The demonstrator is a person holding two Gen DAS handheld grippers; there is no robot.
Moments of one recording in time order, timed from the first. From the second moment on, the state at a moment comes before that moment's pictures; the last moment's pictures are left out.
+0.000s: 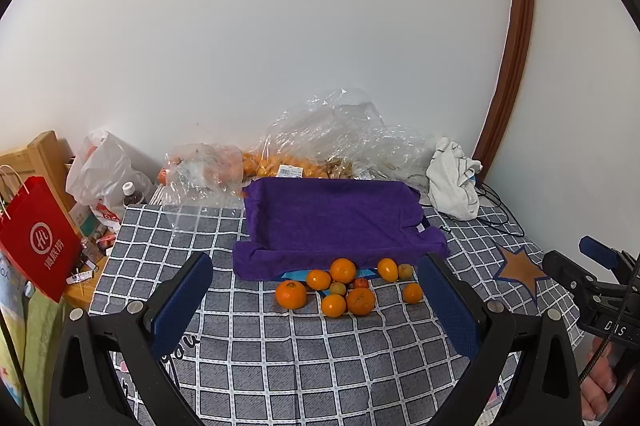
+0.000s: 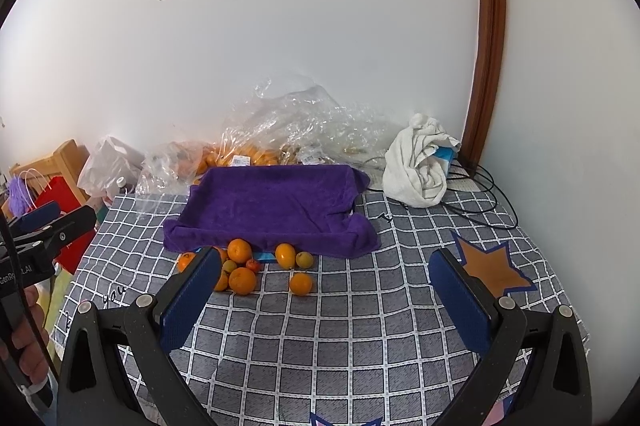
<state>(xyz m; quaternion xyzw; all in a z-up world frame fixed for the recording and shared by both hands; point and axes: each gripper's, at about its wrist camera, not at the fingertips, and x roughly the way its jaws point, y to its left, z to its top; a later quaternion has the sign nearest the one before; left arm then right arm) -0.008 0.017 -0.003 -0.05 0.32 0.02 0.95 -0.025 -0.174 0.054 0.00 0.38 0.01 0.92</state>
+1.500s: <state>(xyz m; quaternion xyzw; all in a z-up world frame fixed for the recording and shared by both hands) 0.011 0.064 -0.054 -0.07 0.36 0.03 0.93 0.009 -0.172 -0.006 0.00 0.39 0.03 0.92</state>
